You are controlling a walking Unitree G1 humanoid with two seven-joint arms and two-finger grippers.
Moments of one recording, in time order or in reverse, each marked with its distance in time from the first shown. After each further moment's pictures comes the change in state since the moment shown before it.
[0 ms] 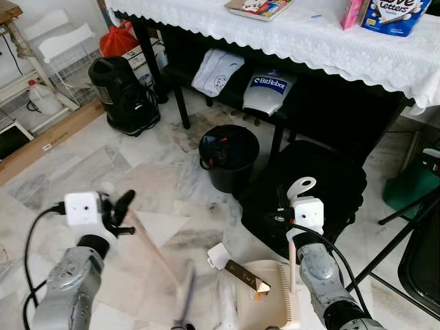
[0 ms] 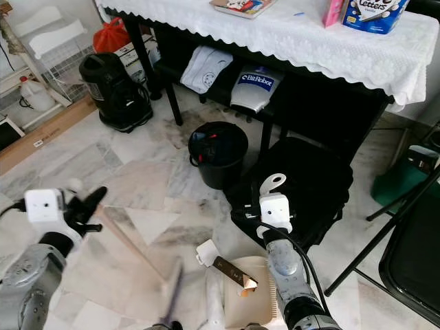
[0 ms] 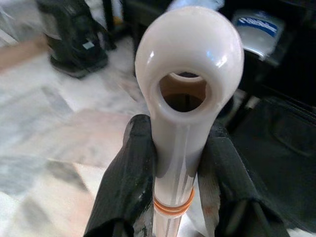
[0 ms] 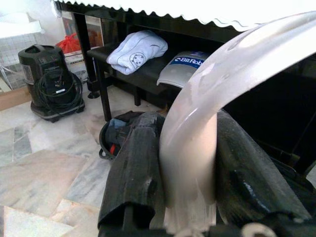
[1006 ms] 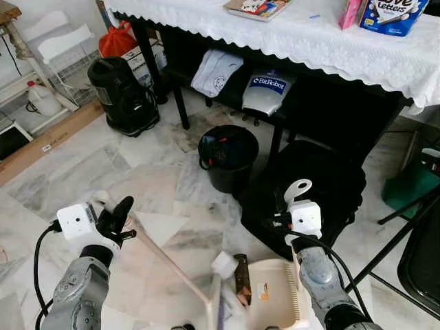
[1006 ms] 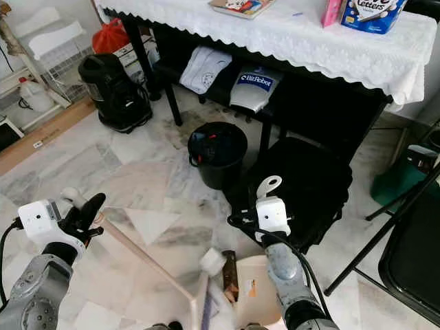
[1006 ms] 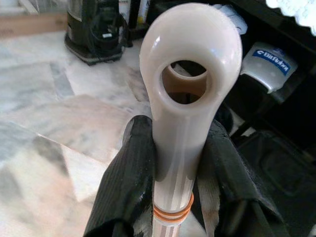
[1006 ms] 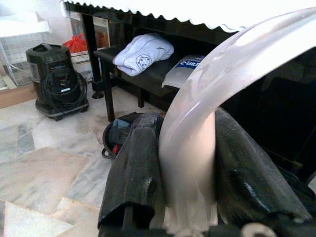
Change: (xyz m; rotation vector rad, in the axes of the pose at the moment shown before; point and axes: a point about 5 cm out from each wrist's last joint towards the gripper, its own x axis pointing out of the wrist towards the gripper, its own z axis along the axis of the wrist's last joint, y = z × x) left arm -0.009 0.007 -0.009 -0.228 -0.054 0.123; right arm -0.005 0.003 -0.002 -0.028 -0.014 0.025
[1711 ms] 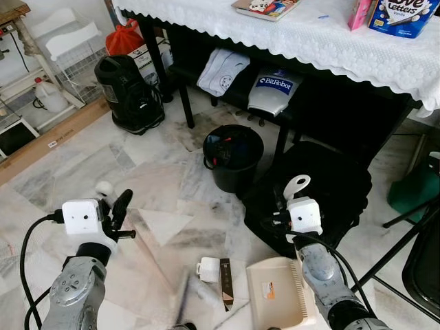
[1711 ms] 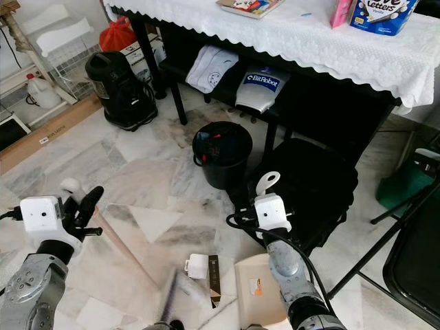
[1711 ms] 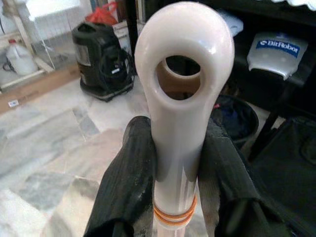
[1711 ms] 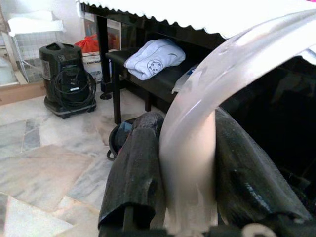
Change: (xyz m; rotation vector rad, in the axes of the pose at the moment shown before) left arm -0.004 -0.007 0.008 0.312 -0.086 -0.037; right arm 0.003 0.003 0.003 -0.045 -0.013 0.034
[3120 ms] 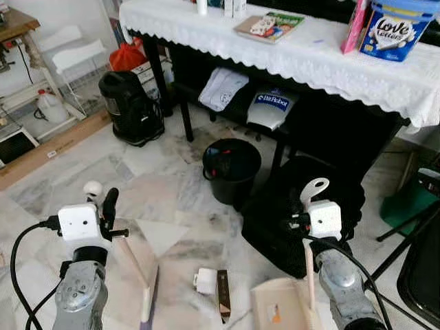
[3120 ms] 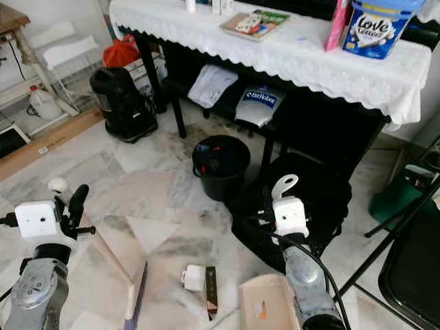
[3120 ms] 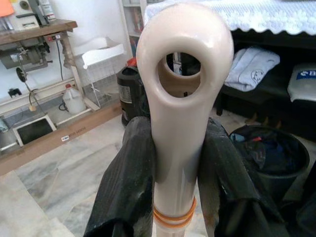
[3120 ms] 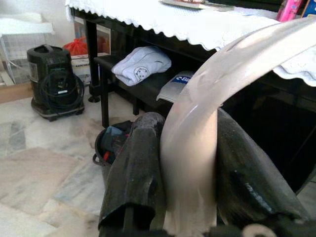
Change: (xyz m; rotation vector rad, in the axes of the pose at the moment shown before) left arm -0.003 0.006 0.002 0.136 -0.117 0.145; right arm -0.011 -0.035 0.003 -0.015 0.034 -0.041
